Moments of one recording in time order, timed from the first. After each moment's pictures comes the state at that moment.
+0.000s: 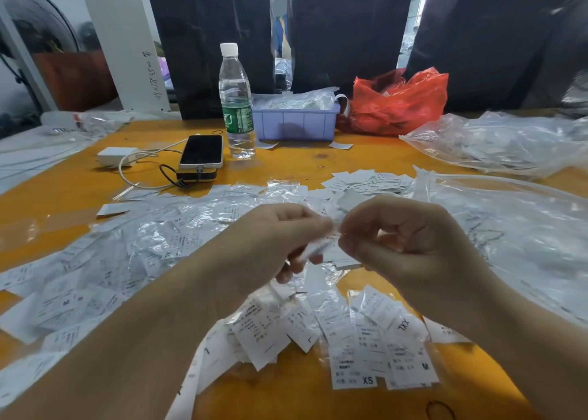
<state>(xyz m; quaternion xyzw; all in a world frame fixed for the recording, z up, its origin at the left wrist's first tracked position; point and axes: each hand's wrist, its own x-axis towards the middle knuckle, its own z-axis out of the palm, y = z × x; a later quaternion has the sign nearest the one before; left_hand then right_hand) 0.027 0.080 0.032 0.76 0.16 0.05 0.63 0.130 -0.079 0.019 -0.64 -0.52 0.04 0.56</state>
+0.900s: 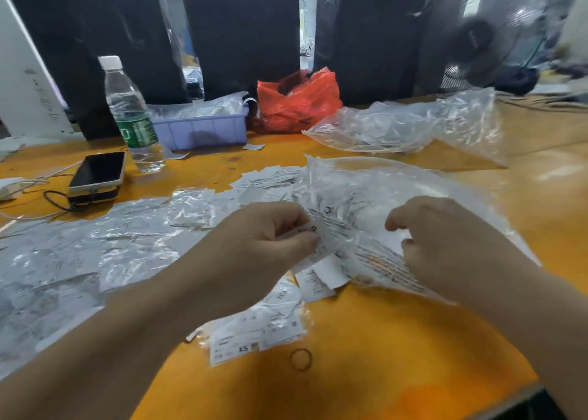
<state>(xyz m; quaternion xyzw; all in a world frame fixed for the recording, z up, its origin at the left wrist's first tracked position) 0.057 -0.015 0.041 0.90 0.00 0.08 0.43 0.159 -0.217 0.026 -0.95 -0.28 -0.08 0.10</state>
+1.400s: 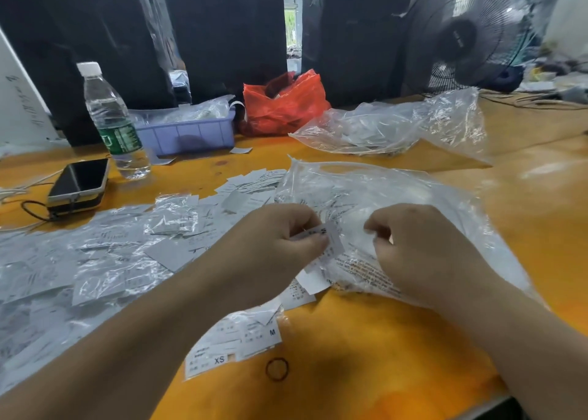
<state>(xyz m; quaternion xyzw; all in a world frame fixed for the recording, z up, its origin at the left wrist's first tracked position) 0.084 -0.036 0.038 0.92 -0.01 0.06 0.40 0.169 -0.218 0.008 -0.93 -0.27 -0.13 0.23</state>
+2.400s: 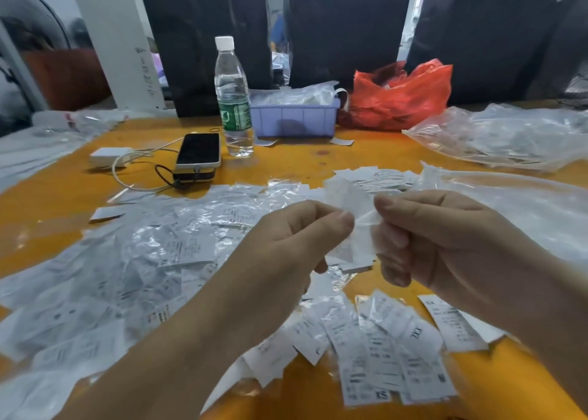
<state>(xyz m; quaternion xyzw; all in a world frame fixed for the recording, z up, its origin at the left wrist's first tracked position) 0.017 0.064 0.029 0.77 0.10 0.15 0.61 0.137 -0.082 0.041 -0.55 -0.39 0.36 0.64</state>
